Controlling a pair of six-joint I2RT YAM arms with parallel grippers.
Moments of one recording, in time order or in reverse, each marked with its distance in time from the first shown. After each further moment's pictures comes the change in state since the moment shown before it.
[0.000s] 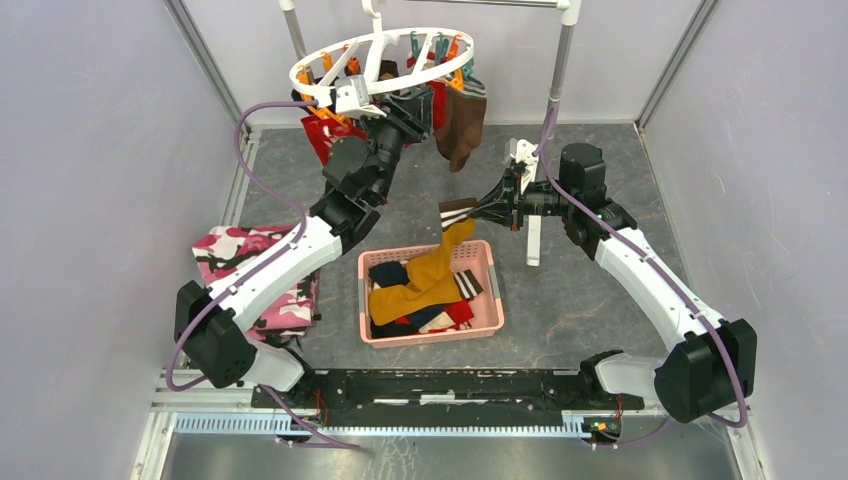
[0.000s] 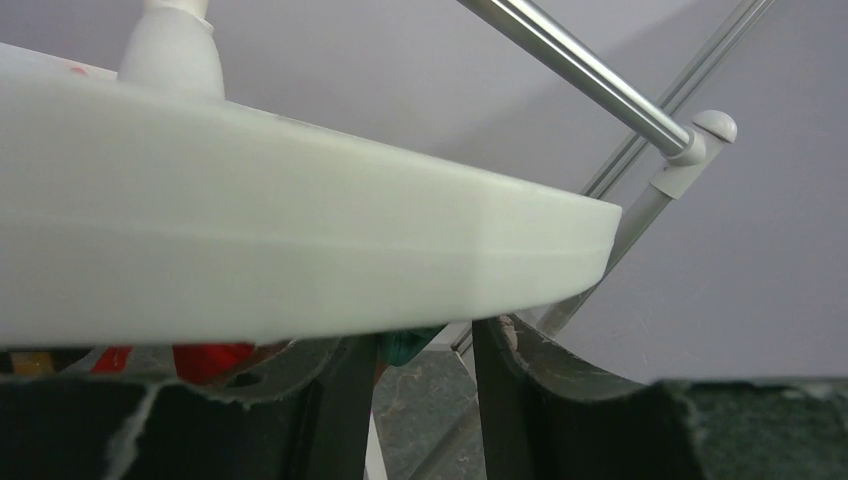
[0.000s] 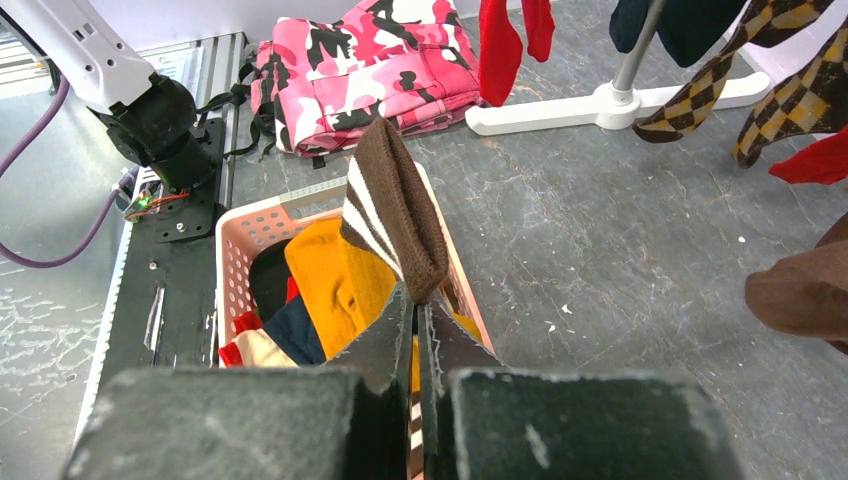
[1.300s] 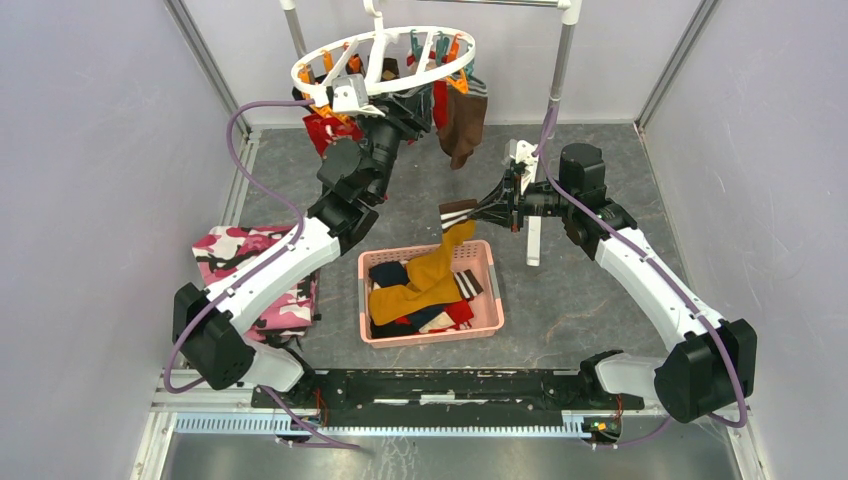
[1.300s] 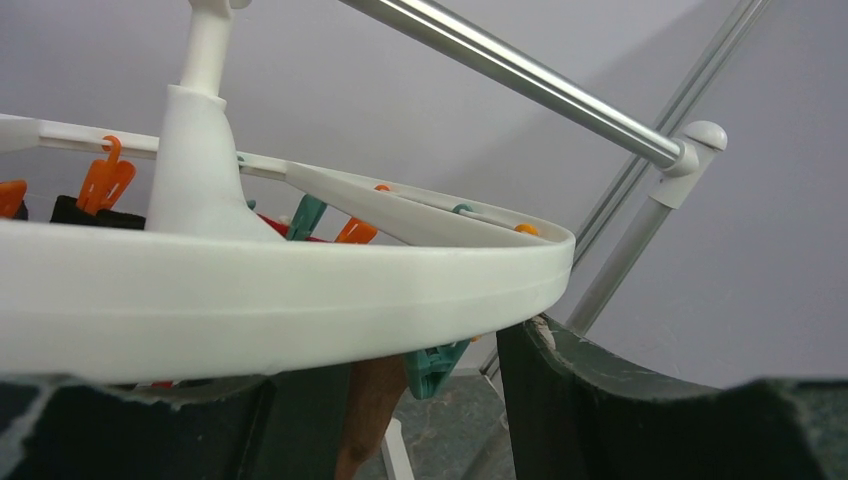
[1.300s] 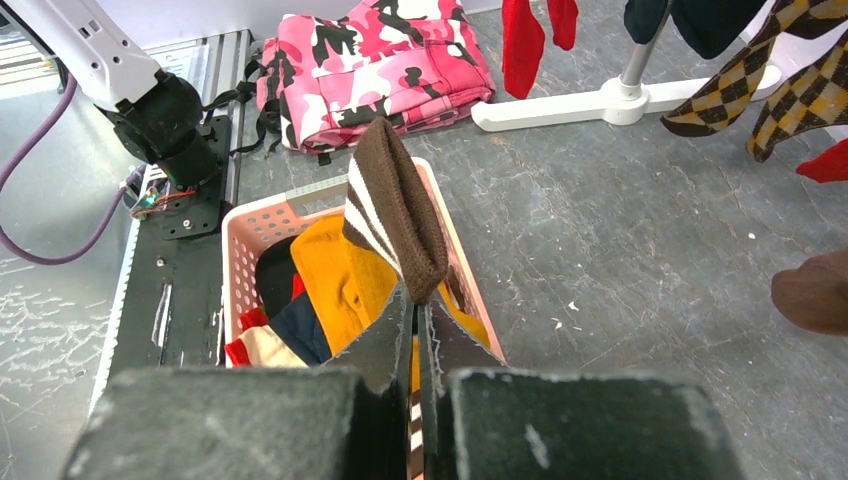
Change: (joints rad) left arm -0.003 -0.012 -0.005 0.060 0.019 0.122; right arm -0.001 0.000 0.000 -0.013 -0.007 -0.002
